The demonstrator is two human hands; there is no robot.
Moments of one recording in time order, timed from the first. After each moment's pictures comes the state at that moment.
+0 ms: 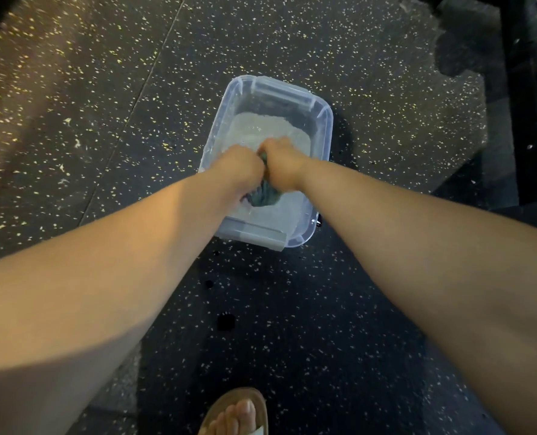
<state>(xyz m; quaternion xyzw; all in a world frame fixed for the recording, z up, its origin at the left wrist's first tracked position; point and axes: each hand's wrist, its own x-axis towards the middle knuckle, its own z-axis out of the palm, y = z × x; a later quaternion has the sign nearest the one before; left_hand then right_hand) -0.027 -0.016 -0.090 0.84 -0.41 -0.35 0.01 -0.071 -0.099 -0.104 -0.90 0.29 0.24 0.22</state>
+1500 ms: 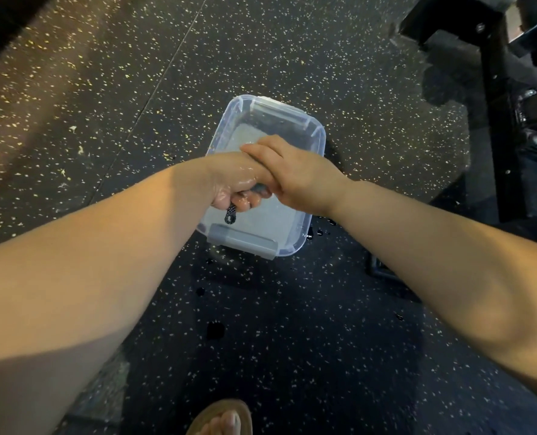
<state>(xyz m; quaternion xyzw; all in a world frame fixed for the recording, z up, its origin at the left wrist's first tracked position) -0.020 0.000 -0.054 0.67 -0.18 -0.63 0.35 -0.121 -0.097 -0.042 -0.99 0.02 0.10 0.11</state>
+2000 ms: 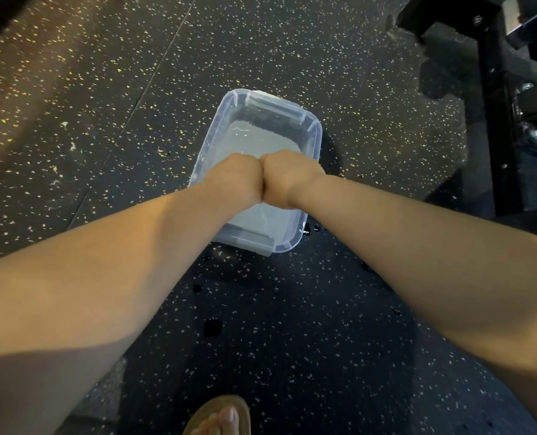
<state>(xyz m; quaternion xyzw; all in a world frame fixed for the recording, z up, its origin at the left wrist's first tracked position) -0.042 -0.007 -0.063 0.85 -0.46 -0.25 0.00 -0.101 -0.079 -0.044 -0.95 0.20 0.25 0.06</state>
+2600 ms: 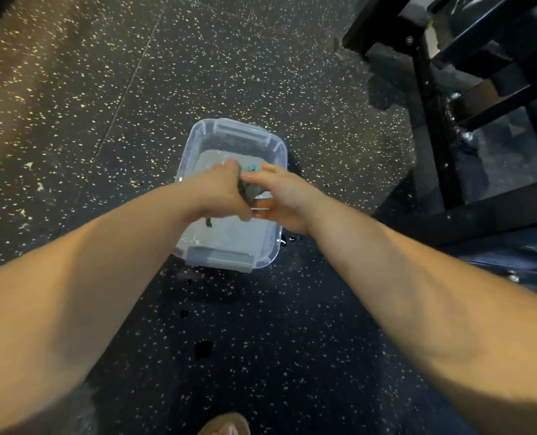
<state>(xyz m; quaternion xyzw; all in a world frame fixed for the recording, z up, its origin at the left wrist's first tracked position) -0.024 -0.003 -0.031 0.78 -0.41 -0.43 0.18 -0.128 -0.088 -0.038 -0.52 0.42 0.03 0.74</state>
